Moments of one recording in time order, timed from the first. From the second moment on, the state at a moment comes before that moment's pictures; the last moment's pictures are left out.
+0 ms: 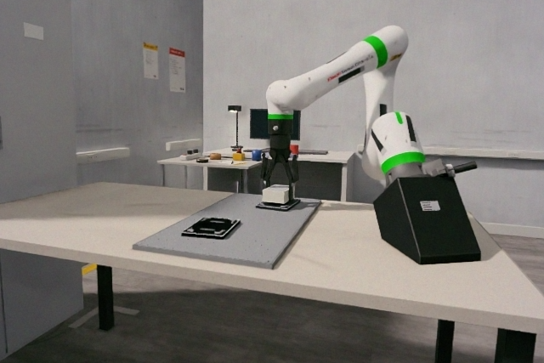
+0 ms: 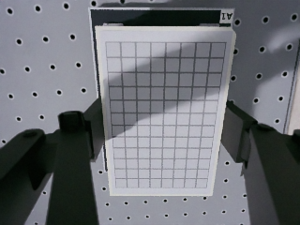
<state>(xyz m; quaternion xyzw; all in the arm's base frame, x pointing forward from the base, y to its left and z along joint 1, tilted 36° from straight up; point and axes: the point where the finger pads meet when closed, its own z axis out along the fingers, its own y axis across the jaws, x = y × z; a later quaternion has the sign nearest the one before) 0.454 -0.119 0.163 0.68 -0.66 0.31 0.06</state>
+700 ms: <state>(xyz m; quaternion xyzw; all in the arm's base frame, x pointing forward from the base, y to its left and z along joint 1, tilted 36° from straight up) 0.455 -0.120 0.161 0.68 -0.66 0.31 0.06</state>
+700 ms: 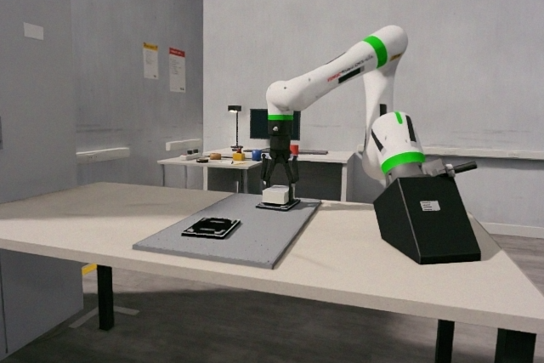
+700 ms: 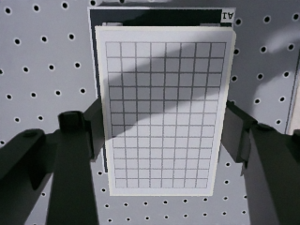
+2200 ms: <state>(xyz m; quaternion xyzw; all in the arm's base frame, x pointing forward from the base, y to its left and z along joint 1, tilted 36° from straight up) 0.457 -0.123 0.156 0.68 -0.66 0.31 0.06</state>
